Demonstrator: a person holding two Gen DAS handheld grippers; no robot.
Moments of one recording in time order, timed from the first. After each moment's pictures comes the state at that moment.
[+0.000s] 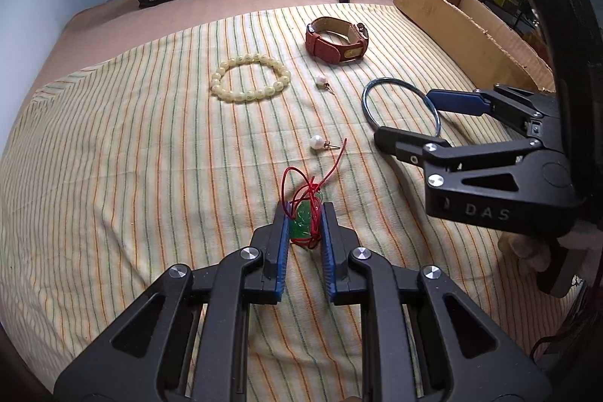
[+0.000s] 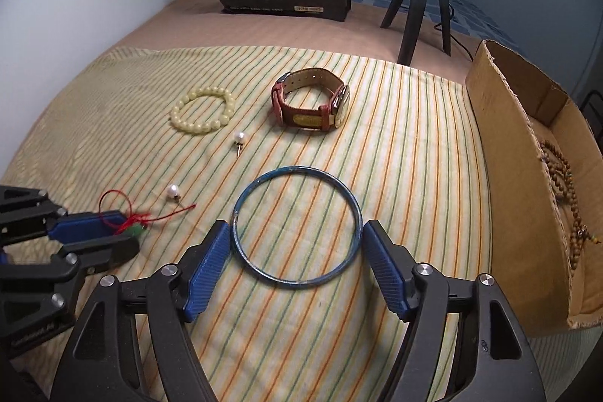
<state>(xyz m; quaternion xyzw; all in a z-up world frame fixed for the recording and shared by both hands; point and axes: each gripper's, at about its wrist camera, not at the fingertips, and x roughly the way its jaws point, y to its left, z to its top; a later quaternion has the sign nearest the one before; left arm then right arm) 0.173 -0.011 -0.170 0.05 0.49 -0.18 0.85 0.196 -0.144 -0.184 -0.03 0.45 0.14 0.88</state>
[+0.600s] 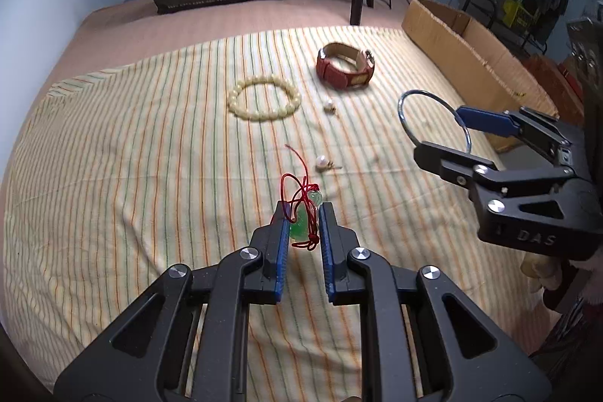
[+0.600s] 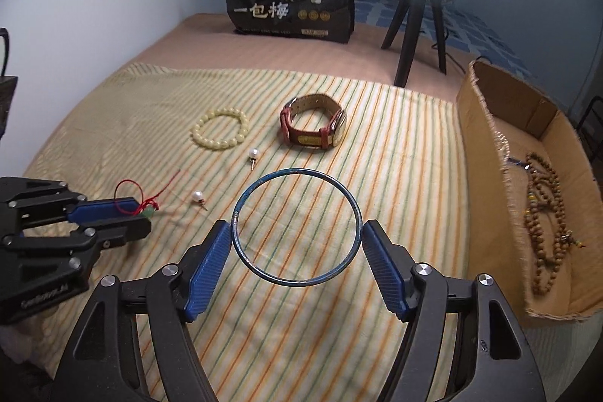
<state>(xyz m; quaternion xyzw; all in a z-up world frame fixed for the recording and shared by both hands) 0.168 -0.005 -0.147 0.02 0.48 -0.16 0.86 0.174 -0.159 -0.155 -0.02 0.42 0.16 0.89</state>
